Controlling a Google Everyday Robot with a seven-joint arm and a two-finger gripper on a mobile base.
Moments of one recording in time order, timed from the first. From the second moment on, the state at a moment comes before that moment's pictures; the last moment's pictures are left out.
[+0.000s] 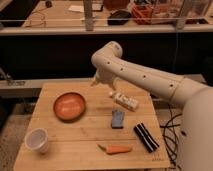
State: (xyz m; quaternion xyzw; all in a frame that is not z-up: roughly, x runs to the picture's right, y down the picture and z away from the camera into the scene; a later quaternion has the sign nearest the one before) arm 0.022 -0.031 0.804 -0.15 -0.17 -0.59 0.78
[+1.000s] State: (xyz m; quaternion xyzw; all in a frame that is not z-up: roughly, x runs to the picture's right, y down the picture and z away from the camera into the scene) arm 0.200 0.036 0.826 -0.22 -0.15 -0.42 0.87
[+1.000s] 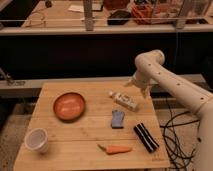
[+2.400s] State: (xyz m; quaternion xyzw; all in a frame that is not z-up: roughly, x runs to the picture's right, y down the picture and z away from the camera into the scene) arm 0.017 0.138 0.657 -0.19 -0.16 -0.59 0.77
